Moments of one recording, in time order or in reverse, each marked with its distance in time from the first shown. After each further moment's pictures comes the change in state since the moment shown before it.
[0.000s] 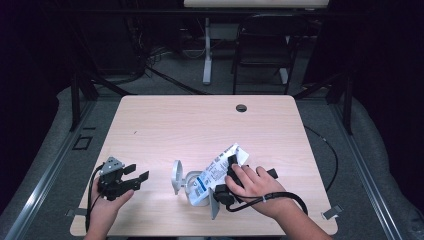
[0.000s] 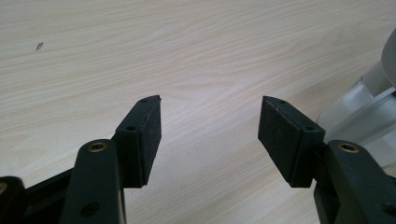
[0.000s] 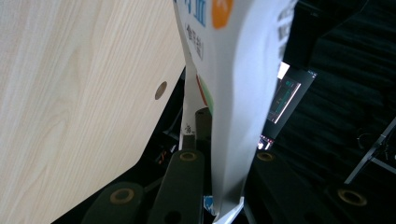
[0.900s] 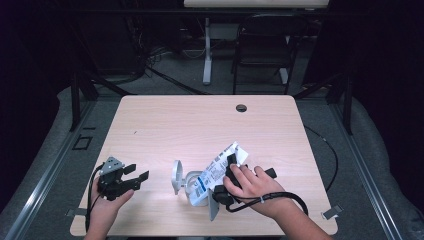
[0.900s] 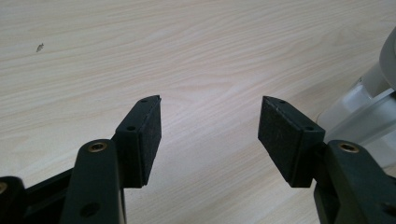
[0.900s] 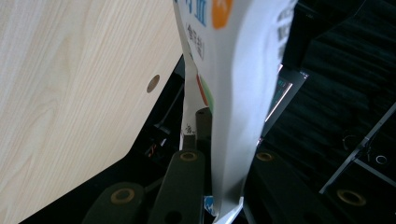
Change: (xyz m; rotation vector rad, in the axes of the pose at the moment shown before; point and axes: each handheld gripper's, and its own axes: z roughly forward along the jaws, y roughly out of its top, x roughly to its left) left arm 0.000 0.001 -0.001 -0.004 -0.001 0.001; right arm -0.003 0.003 -0.002 0.032 -0.025 -0.063
